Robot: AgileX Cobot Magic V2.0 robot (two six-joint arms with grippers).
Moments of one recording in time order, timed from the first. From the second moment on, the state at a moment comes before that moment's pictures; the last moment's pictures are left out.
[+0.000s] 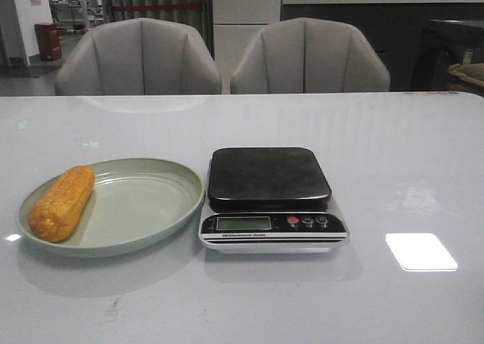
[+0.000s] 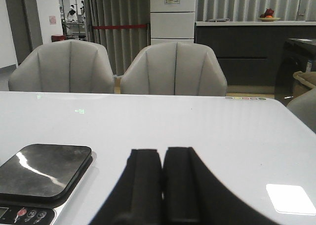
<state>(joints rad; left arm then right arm) -0.11 -0.01 0.01 0.13 -0.01 -0.16 0.10 -0.01 0.03 -0.06 -0.03 0.12</state>
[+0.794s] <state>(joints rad) -0.11 -0.01 0.01 0.13 -0.05 -0.16 0.10 -0.01 0.03 -0.06 -0.03 0.12</state>
